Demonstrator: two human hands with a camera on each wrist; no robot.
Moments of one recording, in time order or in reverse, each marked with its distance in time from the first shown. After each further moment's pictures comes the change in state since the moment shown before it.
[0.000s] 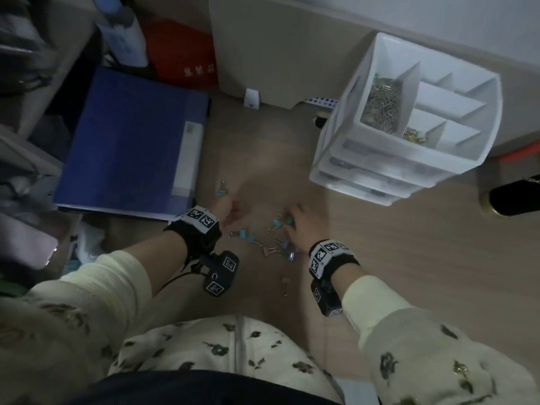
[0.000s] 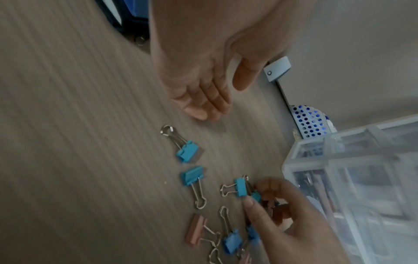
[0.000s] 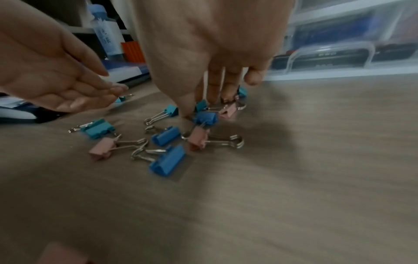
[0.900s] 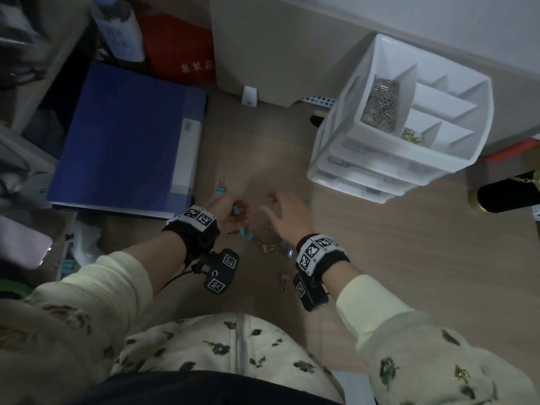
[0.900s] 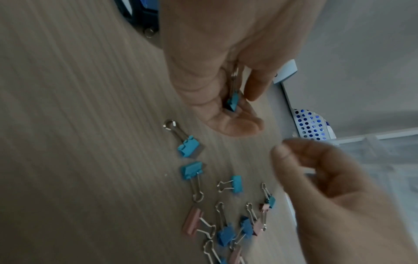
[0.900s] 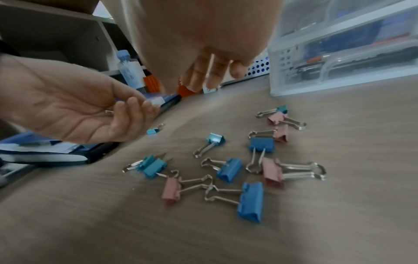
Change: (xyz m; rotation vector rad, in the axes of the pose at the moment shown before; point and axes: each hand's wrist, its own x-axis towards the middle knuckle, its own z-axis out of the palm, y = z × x) left_hand -0.003 -0.005 -0.005 -0.163 -0.215 -0.125; right_hand -0.002 -0.043 -0.021 0.315 0.130 -0.091
